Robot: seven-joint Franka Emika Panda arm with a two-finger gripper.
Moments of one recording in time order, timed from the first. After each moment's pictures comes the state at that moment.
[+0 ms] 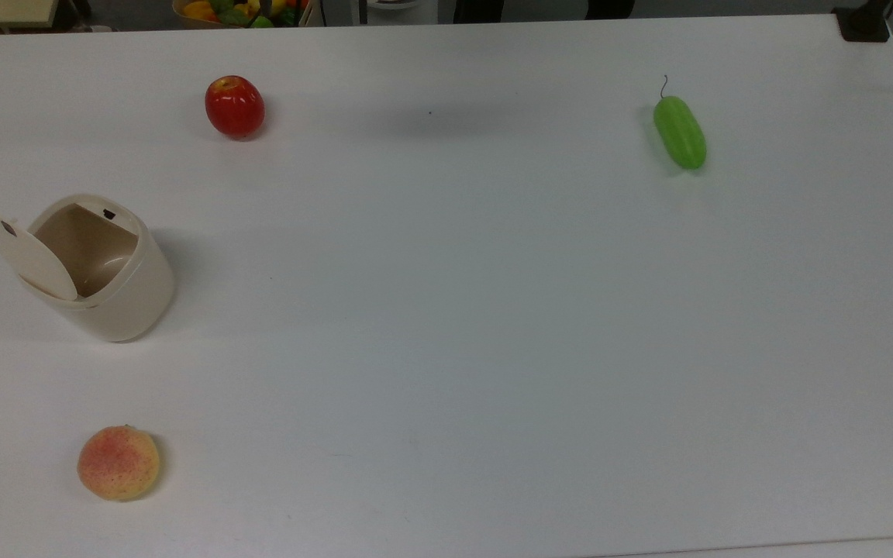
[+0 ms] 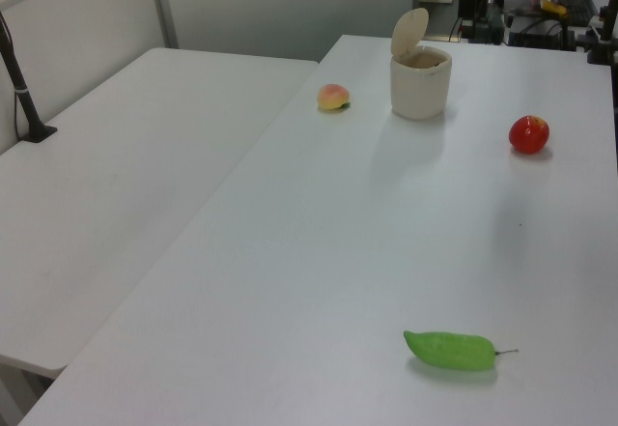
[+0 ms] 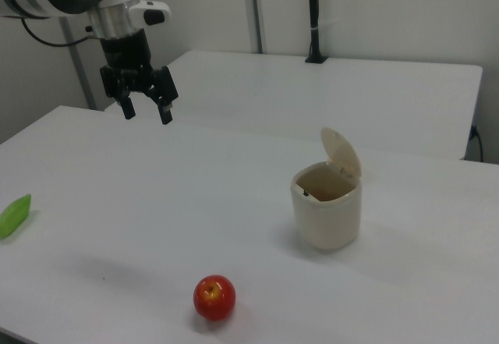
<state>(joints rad) 0.07 0.04 -0.02 -1.54 -0.07 1.57 0.00</state>
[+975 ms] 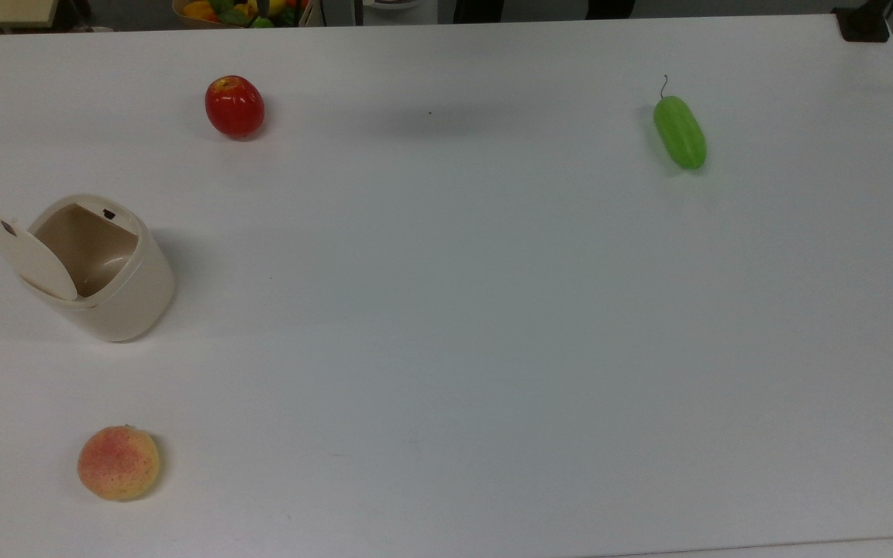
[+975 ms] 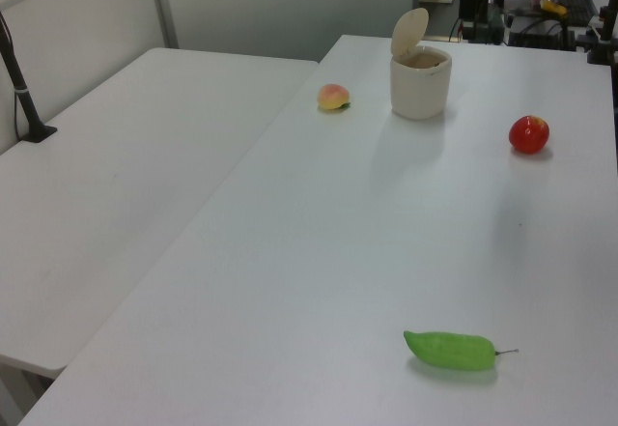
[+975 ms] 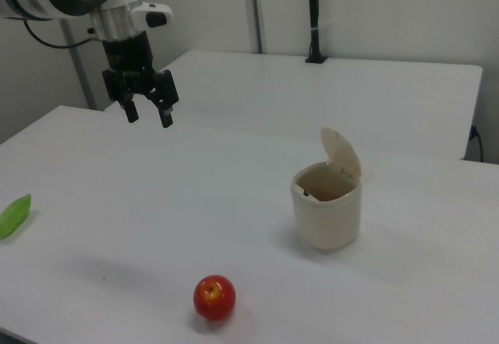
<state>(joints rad) 0.07 0.04 -0.03 -1.54 -0.07 1.57 0.00</state>
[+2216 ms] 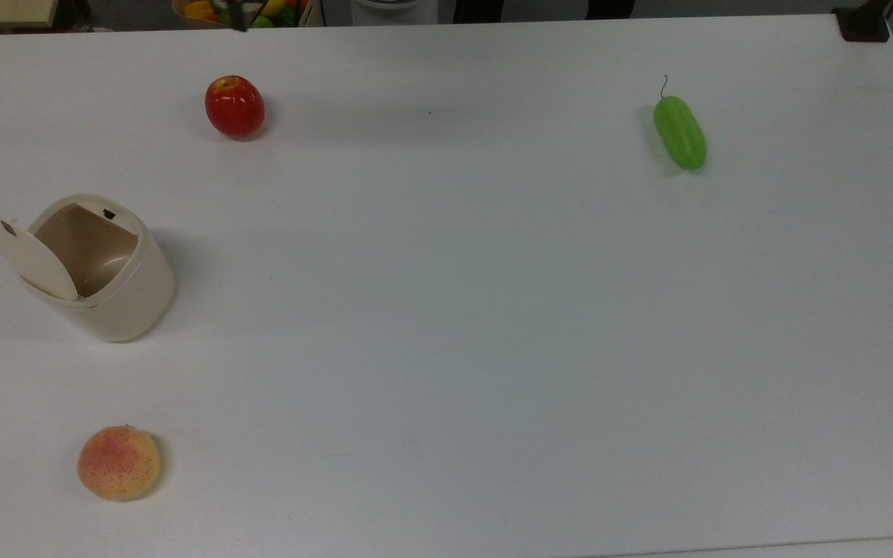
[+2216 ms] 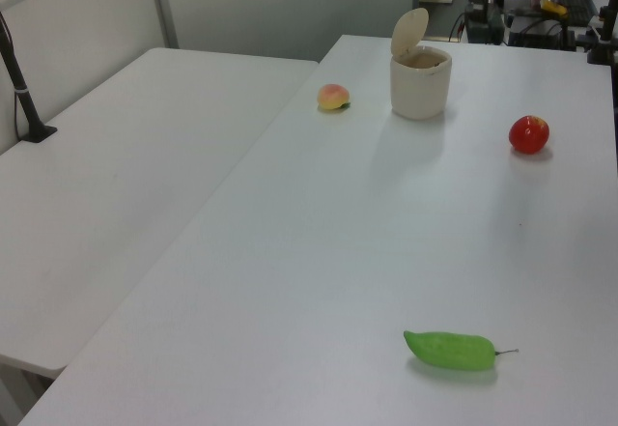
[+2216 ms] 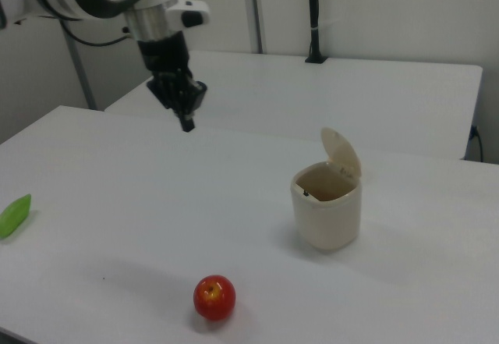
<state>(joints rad) -0.05 0.06 -0.04 -1.52 -0.07 1.61 -0.02</state>
